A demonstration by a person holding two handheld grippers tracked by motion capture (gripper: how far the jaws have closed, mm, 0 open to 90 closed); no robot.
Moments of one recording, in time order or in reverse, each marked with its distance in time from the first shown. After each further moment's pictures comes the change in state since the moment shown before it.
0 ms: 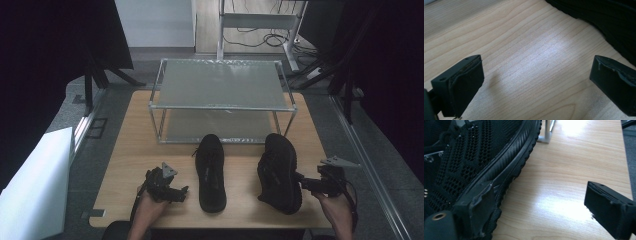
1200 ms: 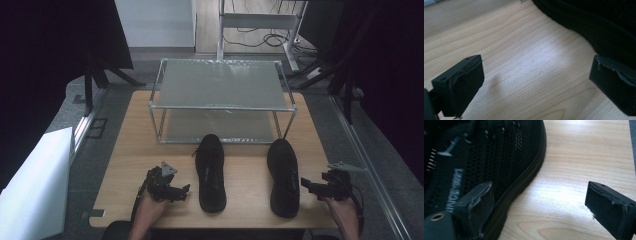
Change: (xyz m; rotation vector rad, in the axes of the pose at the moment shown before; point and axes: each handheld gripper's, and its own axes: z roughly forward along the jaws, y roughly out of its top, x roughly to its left) left arm -0.002 0.005 -0.005 -0.039 -0.036 -0.059; right arm -0.030 -0.022 0.008 0.046 0.051 0.071
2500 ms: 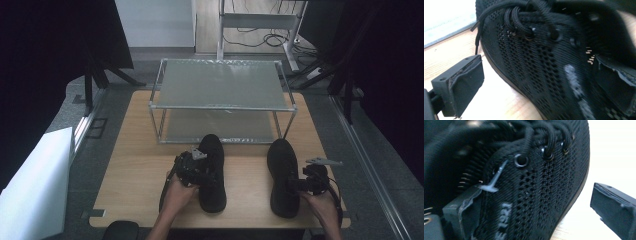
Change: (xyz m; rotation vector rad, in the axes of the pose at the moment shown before) left arm -0.054 0.077 0.029 0.016 -0.023 0.043; right arm 0.040 0.012 0.040 0.018 0.050 -0.042
